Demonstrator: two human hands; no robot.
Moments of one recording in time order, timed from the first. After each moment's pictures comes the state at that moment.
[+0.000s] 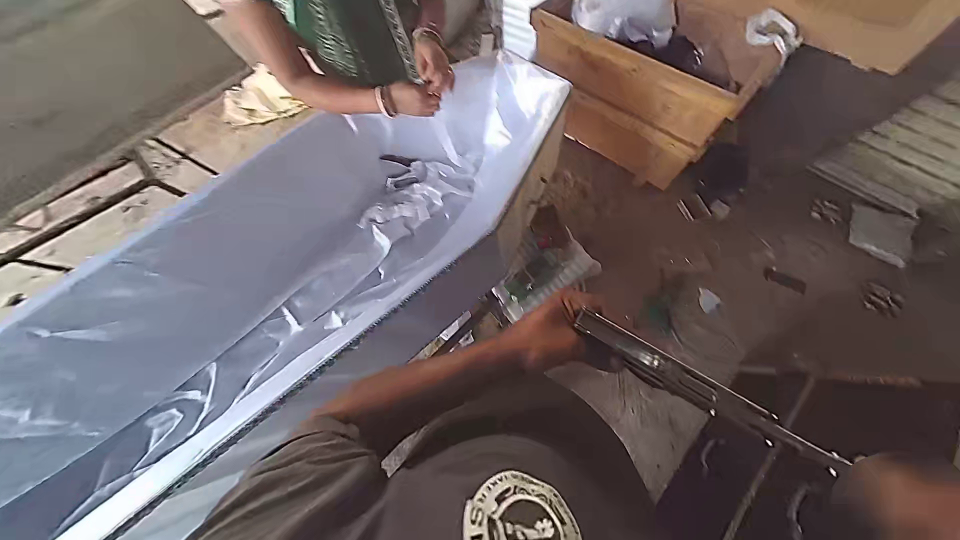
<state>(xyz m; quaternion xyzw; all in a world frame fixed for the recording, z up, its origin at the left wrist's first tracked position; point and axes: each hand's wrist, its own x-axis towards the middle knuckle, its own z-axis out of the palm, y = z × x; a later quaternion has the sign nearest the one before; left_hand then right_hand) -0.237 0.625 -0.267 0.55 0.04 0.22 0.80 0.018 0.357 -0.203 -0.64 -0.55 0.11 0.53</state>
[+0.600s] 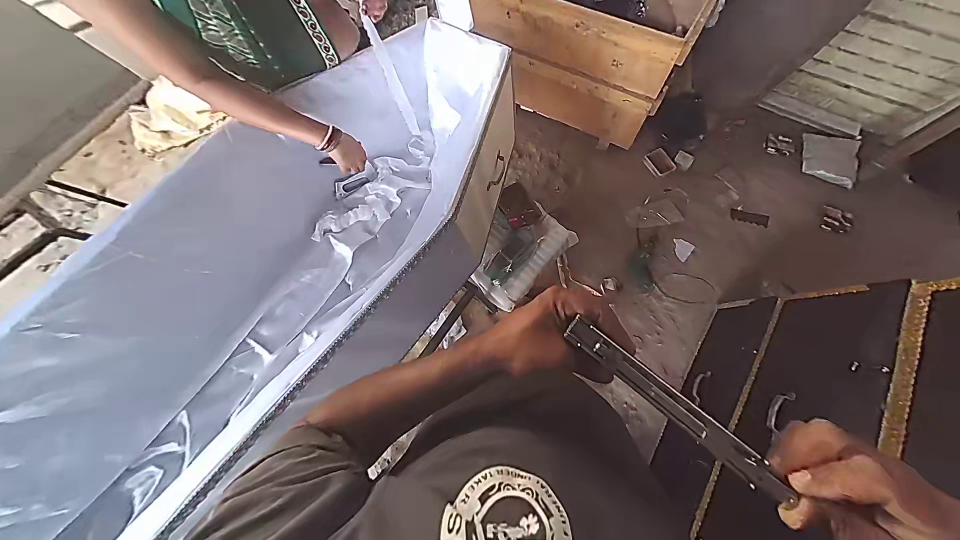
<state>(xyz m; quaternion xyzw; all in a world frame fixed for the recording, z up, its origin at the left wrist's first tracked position) -0.215 0.609 -0.261 0.62 -0.05 0.16 0.76 0.009 0.331 -0.218 -0.54 -0.59 0.28 0.53</state>
